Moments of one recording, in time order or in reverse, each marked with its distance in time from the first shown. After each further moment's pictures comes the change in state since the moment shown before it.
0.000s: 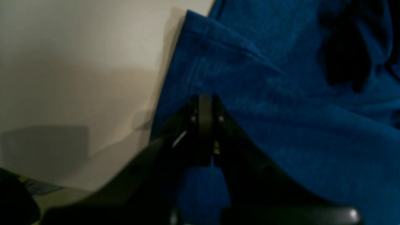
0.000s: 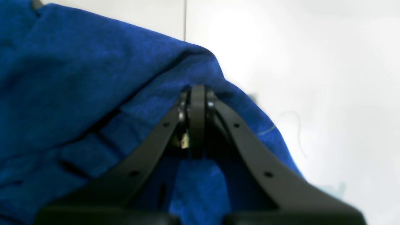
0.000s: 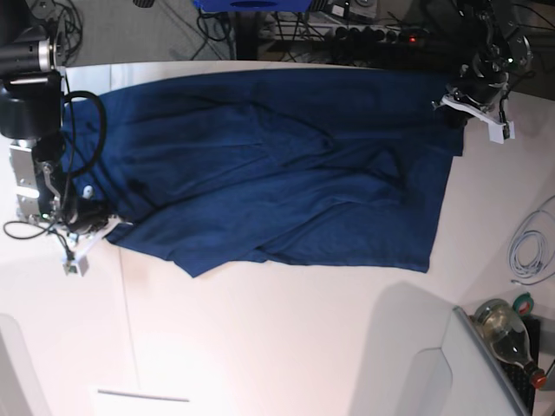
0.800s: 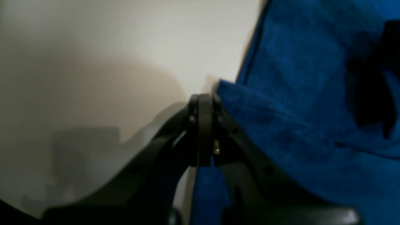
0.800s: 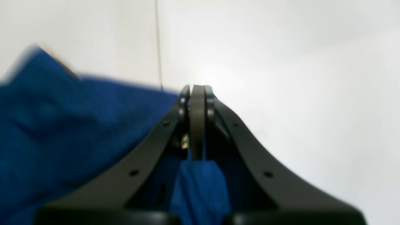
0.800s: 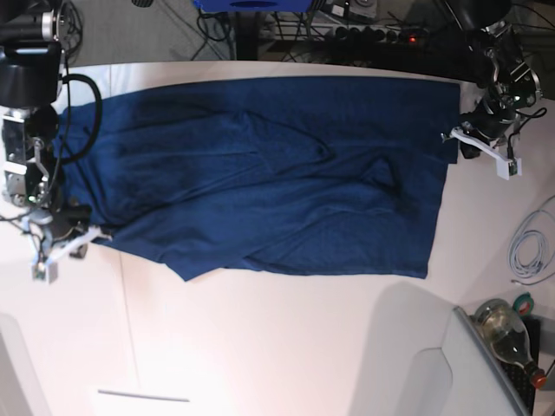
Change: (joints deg) left arm -7.0 -1.1 0.1 2.2 8.0 0.7 1.8; right arm -7.7 -0.2 5.9 17.1 0.1 -5.1 10.3
